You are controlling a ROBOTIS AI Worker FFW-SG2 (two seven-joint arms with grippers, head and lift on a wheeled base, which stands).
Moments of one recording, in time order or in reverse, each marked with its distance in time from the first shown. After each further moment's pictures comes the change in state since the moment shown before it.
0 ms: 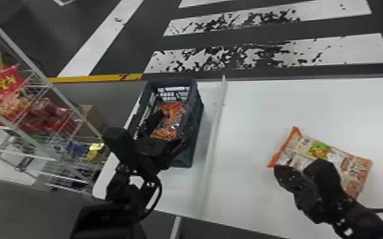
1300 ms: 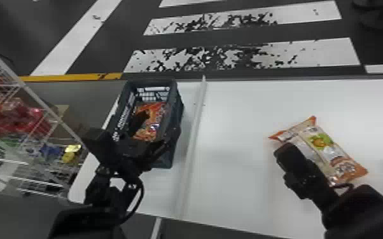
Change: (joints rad) left arm -0.006 0.004 -0.015 0.011 0.005 0.006 -0.002; right arm -0.156 0.033 0.033 0.159 0.149 0.160 -0.228
